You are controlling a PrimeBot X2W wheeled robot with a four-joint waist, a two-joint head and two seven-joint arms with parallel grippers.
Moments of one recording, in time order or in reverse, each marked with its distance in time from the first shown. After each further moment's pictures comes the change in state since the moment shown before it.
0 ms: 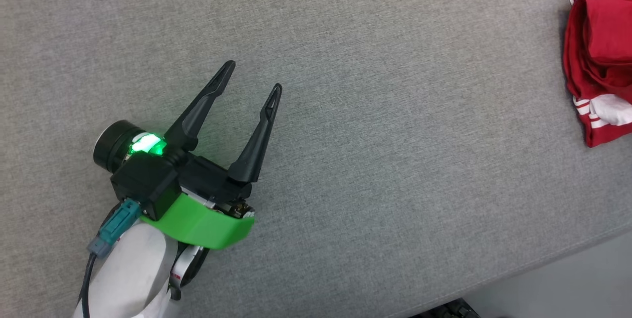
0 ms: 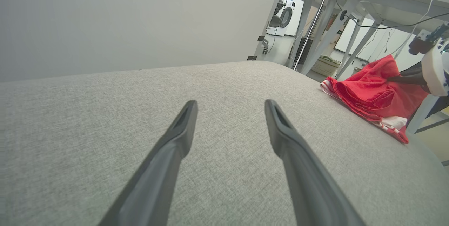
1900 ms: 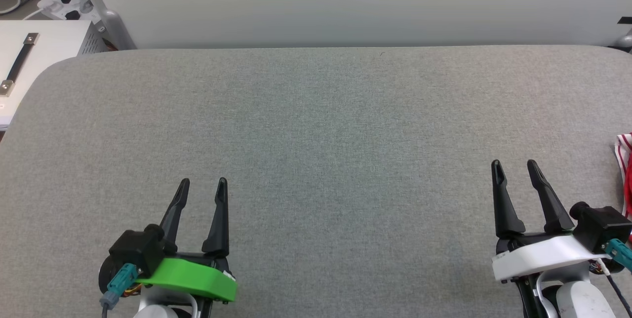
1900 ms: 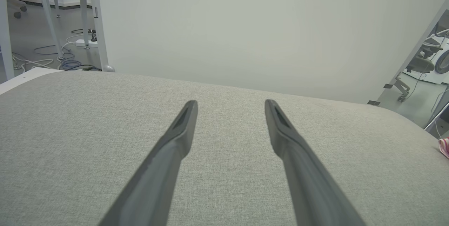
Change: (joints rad) left arm 0.314 -0.262 0.298 0.253 0.042 0.000 0.000; right arm 0.714 0.638 -0.150 -0.603 0.194 -0.001 -0.318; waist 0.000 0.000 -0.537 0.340
